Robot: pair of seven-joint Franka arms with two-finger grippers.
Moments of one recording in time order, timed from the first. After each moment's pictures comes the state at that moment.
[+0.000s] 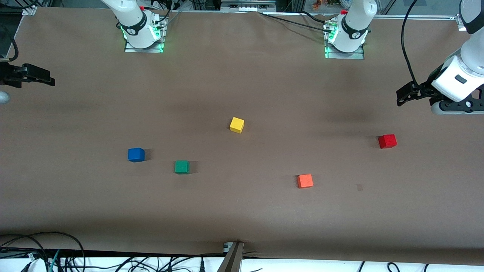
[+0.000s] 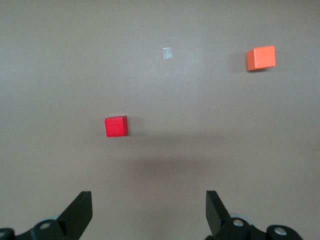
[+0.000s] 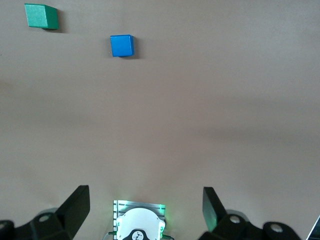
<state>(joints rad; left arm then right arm) -0.01 0.01 -0.04 -1.69 0.04 1.66 -0.07 0.00 0.15 -0.08 -1.38 0.00 1.30 -0.15</state>
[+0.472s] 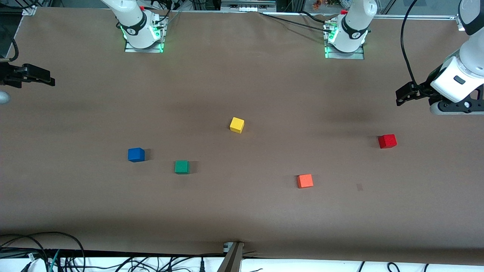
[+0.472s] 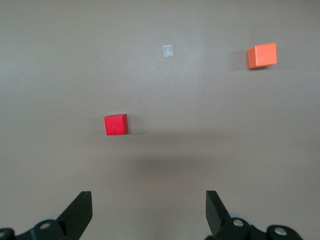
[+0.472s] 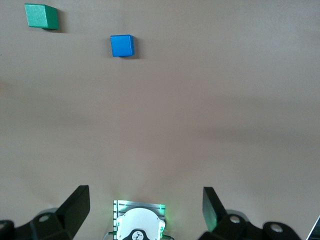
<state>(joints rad) -0.01 0.01 -0.04 -1.70 0.04 1.65 -0.07 0.00 0.15 -0.08 -1.38 0.00 1.30 -0.15</state>
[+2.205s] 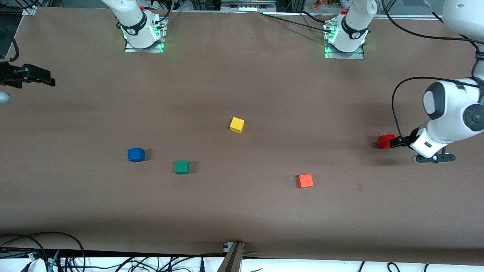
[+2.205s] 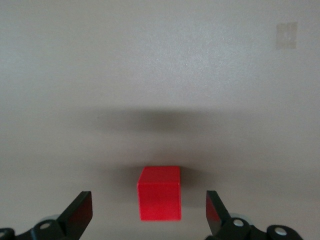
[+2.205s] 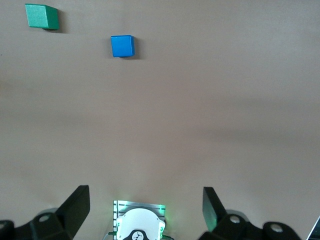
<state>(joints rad) 0.20 0.39 -0.02 -1.98 0.12 2.33 0.03 0.00 0.15 -0.07 -1.38 0.00 1.30 -0.15</state>
